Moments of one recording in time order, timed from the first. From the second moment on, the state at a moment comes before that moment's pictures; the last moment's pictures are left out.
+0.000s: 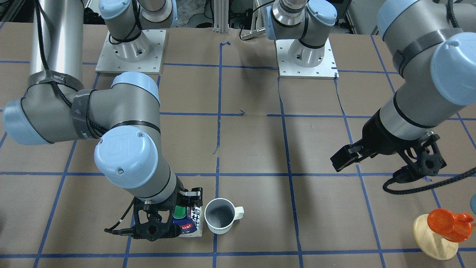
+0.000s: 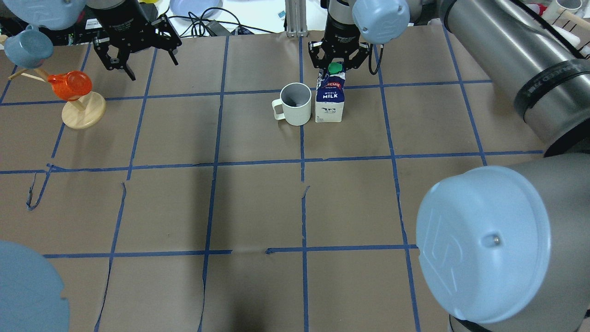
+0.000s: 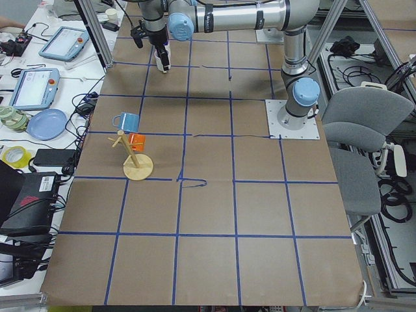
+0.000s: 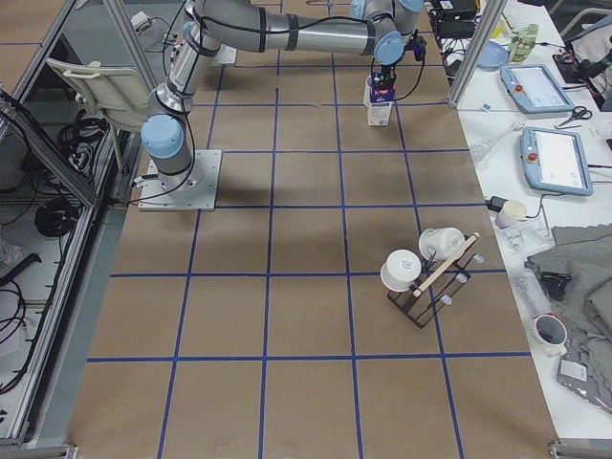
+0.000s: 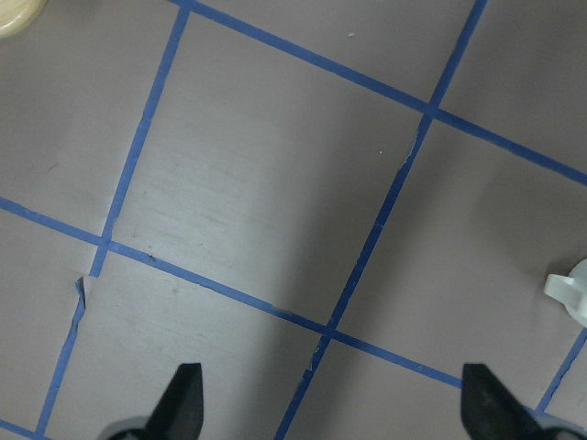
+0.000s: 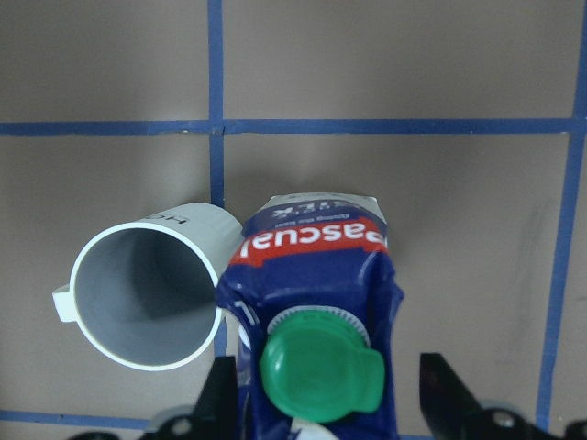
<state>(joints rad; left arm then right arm) -1.47 -1.89 -1.26 -1.59 1.57 -0.27 1.74 -0.95 1.11 -1.75 -1.48 0.16</state>
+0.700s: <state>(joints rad) -1.48 -1.80 -1.28 -1.69 1.57 -0.20 1.68 -1.26 1.22 -1.60 -1.53 0.08</state>
